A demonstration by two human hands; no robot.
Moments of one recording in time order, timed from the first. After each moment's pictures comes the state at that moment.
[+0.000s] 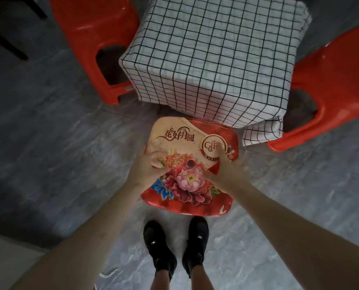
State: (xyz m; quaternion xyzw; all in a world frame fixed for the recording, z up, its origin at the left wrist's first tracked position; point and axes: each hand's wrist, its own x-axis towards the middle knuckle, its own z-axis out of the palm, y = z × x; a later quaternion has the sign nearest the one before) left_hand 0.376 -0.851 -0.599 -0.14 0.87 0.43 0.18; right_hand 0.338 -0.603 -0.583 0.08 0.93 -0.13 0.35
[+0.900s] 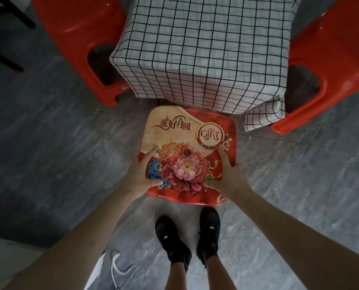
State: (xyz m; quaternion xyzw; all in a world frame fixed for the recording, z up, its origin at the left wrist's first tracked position) left_hand 0.409 -0.878 -0.609 -0.11 0.87 0.40 0.28; right_hand 0.392 -0.600 -0.589 0.14 0.88 -0.30 0.35
